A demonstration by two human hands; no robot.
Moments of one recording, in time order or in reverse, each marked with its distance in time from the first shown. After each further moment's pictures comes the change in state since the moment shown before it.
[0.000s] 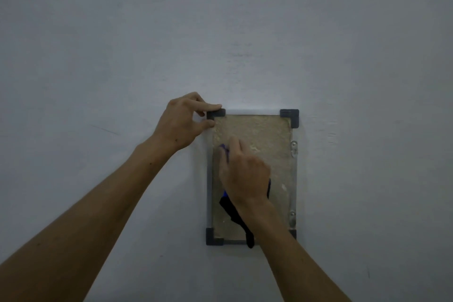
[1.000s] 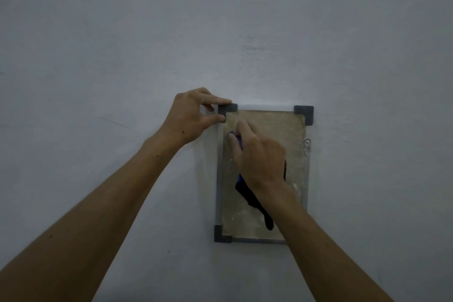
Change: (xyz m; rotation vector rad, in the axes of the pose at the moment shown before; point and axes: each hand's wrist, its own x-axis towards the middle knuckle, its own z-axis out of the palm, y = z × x) left_hand 0.001 -0.012 -0.001 -0.090 -0.010 -0.021; right_hand 0.027 0.003 -0.010 0.024 0.027 -0.162
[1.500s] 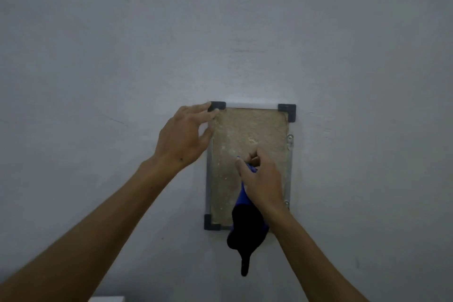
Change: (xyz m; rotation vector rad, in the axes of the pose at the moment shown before) left_hand -0.052 0.038 0.010 0.257 -0.001 -0.060; right_hand -0.059 0.020 -0.020 0.659 -0.203 0.573
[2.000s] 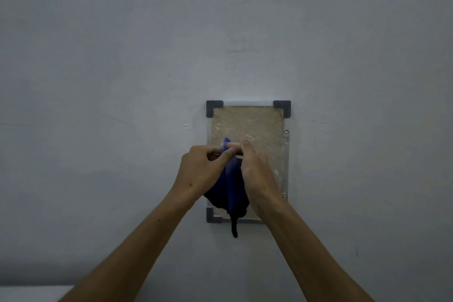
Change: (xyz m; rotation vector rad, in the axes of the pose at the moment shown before) left_hand -0.053 0.040 0.028 -0.516 -0.113 -0.401; right_hand -0.016 -0.044 -0.010 0.380 -0.166 0.270
